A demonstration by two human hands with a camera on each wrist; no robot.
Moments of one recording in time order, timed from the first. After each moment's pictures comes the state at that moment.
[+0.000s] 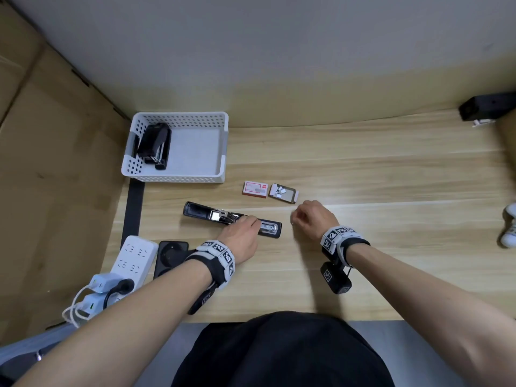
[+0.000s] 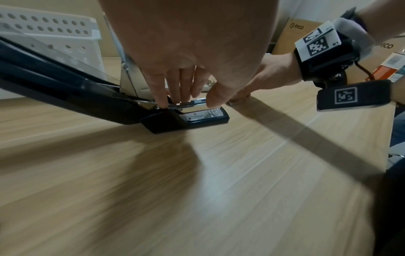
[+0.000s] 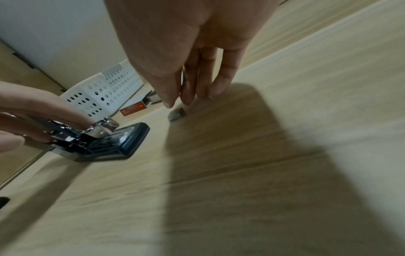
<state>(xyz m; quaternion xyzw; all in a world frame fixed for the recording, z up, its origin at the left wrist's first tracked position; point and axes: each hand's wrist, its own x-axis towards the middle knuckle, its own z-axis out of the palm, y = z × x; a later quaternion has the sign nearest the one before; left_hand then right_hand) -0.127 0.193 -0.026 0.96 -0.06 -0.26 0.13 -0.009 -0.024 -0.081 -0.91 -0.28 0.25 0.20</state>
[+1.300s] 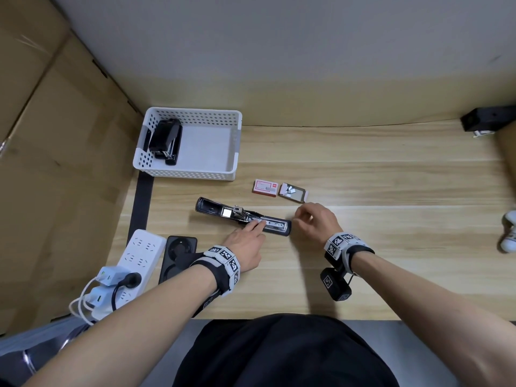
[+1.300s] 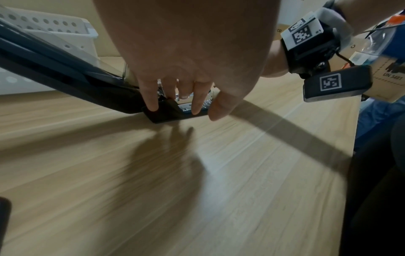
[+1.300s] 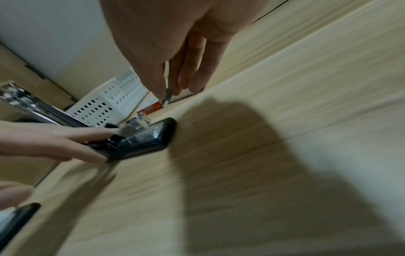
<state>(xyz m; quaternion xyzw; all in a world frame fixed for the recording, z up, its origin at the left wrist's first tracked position) -0.155 0.201 -0.022 0.94 -0.09 -0.31 0.08 -0.035 -0.007 -0.063 -0.90 -0.26 0.20 0.30</state>
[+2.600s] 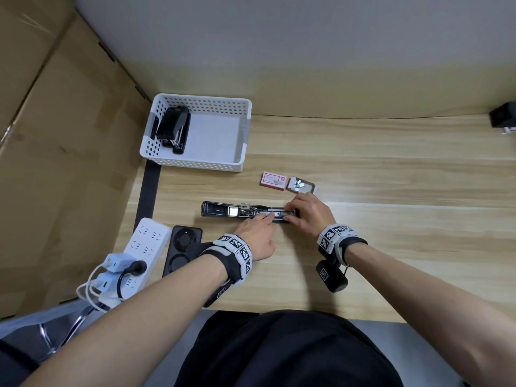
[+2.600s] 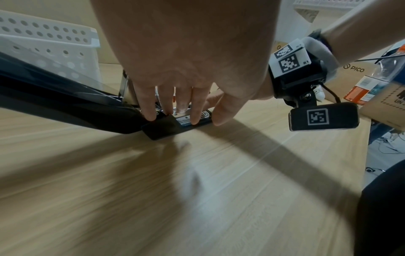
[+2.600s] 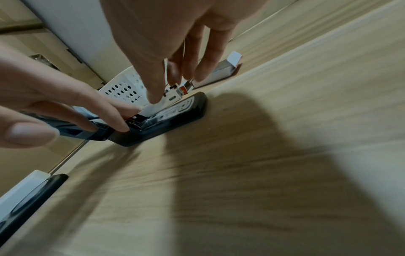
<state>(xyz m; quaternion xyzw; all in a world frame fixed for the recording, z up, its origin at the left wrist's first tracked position) -0.138 0.191 -0.021 0.94 -0.06 -0.31 0.11 -0.033 0.025 -0.081 -0.88 -0.36 0.15 0.28</state>
